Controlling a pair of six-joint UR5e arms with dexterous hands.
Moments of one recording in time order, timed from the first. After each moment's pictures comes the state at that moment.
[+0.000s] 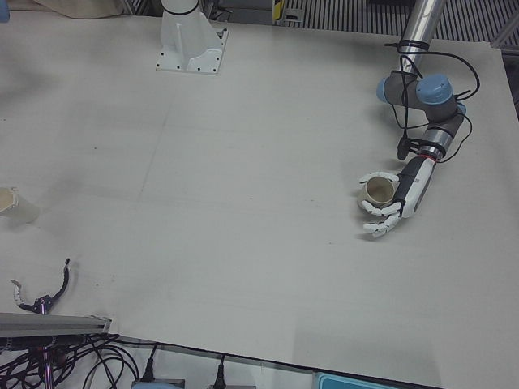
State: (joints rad) left arm -0.91 -1.41 -1.34 -0.56 1.32 0.42; right arm 0.85 -1.50 1.99 -3.50 -0.86 -0.44
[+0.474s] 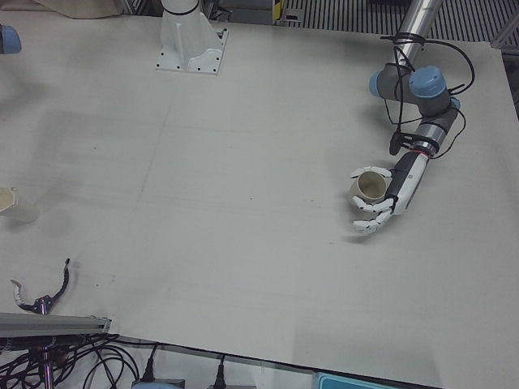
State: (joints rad) left arm -0.92 -1.40 -1.46 -0.46 1.32 0.37; right arm 0.81 -1.43 1.72 -3.26 -0.85 -0.40
